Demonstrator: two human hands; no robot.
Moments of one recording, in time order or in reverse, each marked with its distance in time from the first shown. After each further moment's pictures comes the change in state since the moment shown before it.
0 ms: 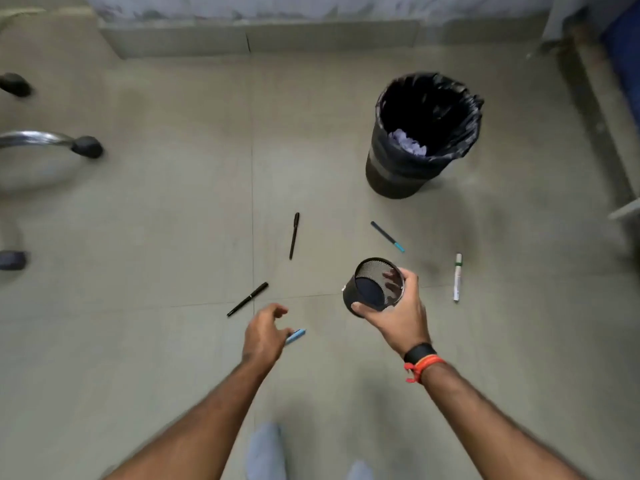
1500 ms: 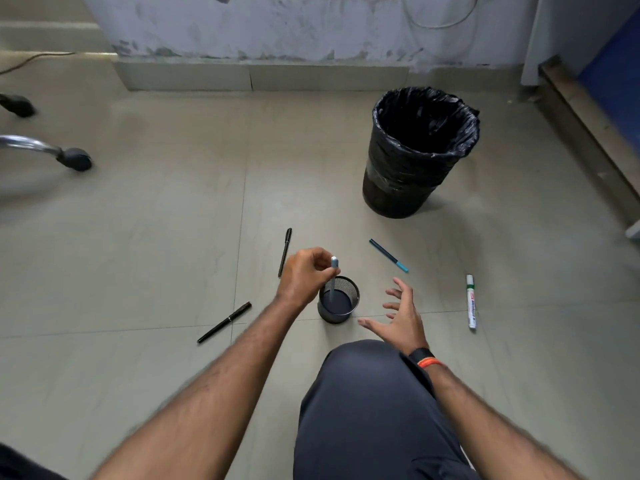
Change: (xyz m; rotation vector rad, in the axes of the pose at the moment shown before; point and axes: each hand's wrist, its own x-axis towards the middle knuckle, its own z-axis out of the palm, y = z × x) left_hand 0.102 0.074 0.066 -0.223 0.081 0.530; right_hand 0.095 0.168 0.051 -0.114 -0.020 -0.158
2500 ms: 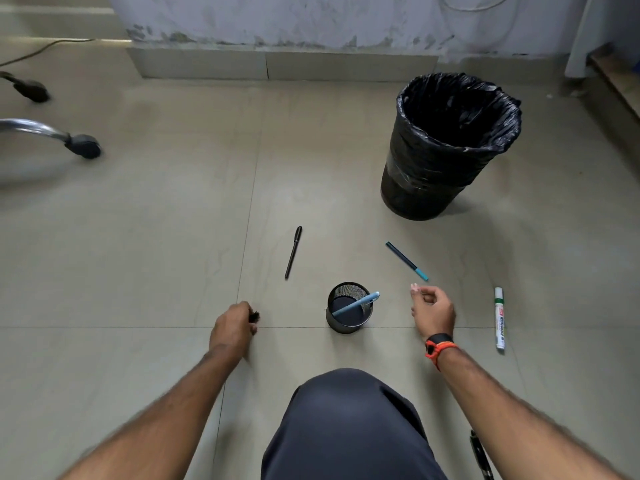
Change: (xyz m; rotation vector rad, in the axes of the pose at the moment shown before) left_hand -0.032 -0.169 -0.040 0.604 0.022 -0.415; right_hand 0.085 0.048 0.008 0.196 0.334 0.262
